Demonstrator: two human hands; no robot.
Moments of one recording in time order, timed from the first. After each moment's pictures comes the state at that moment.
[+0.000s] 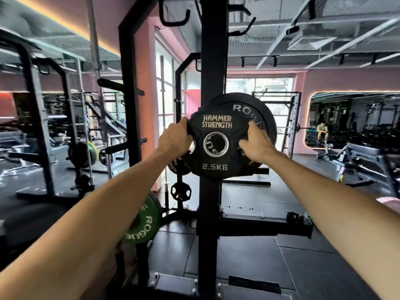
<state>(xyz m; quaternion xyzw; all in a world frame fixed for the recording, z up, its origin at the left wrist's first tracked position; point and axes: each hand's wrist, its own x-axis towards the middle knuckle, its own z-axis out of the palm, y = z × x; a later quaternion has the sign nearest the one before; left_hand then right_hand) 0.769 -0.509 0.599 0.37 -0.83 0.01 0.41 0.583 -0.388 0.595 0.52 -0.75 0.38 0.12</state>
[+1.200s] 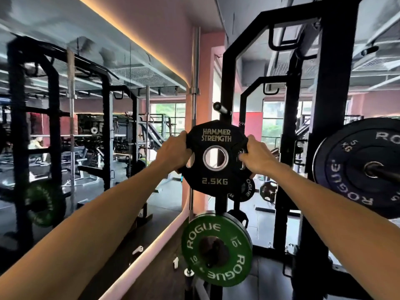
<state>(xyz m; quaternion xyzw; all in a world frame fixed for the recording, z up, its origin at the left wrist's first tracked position) 1.188 -0.803 0.622 0.44 -0.80 0.05 0.40 0.975 -0.706 0.622 0.62 -0.69 0.36 0.09</state>
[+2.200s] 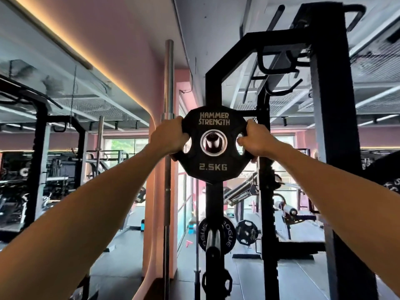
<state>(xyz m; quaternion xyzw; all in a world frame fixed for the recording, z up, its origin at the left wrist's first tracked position) 1.086 -1.126 0.765 0.27 -0.81 0.12 0.51 0.902 -0.981 0.758 0.54 -0.70 0.42 0.19</state>
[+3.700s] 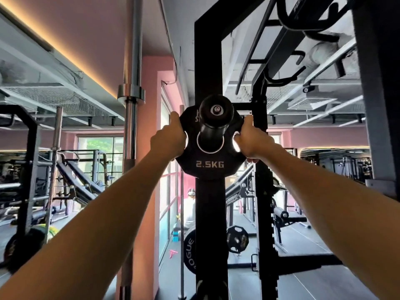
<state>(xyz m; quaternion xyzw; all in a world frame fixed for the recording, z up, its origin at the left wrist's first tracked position) 0.878 -1.383 0.787 0.30 -0.79 0.08 0.53 0.719 -1.239 0.785 0.47 -0.76 0.38 0.26</state>
